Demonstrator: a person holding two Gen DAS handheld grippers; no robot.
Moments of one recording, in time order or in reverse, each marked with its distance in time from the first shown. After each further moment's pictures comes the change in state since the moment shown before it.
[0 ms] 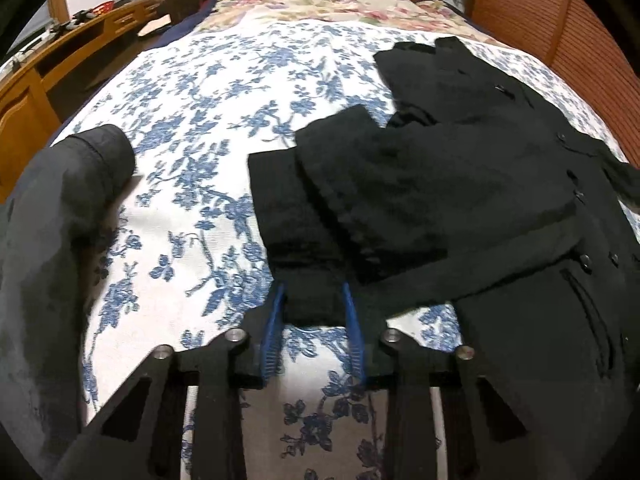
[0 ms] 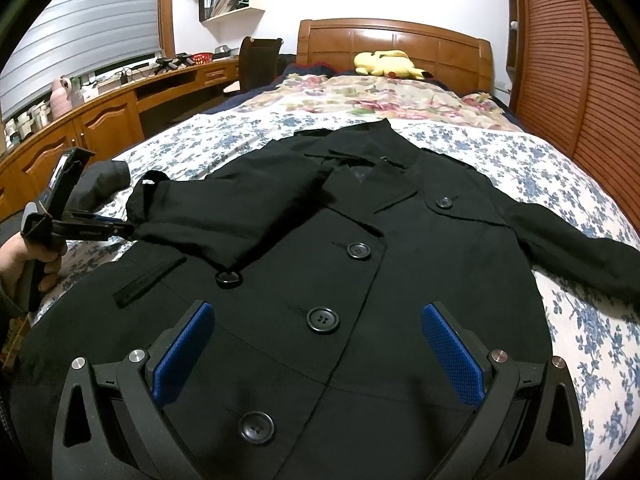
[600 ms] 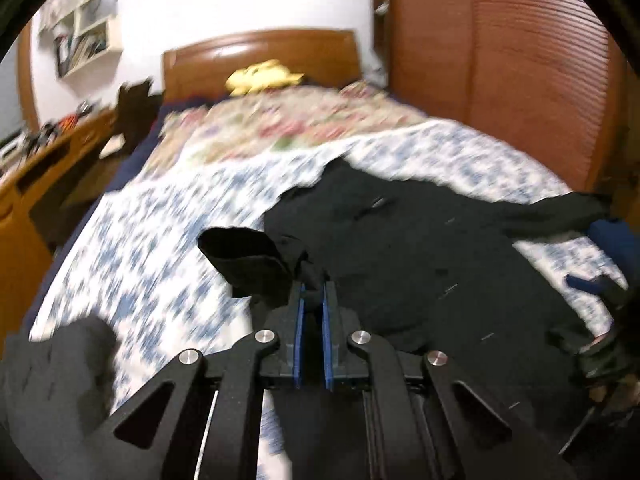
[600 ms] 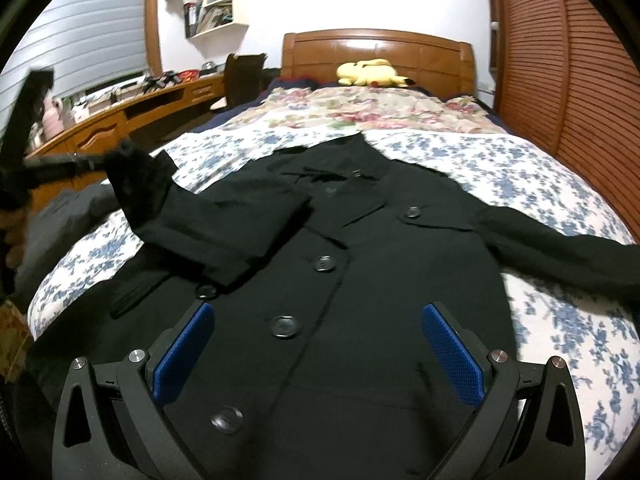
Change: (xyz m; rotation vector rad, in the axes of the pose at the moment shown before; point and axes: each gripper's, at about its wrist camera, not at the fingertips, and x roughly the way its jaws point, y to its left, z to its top) left arm -0.141 -0.135 0.060 0.197 -0.358 -0.103; right arm -0.030 -0.033 -0.005 0.066 -0.058 -0.037
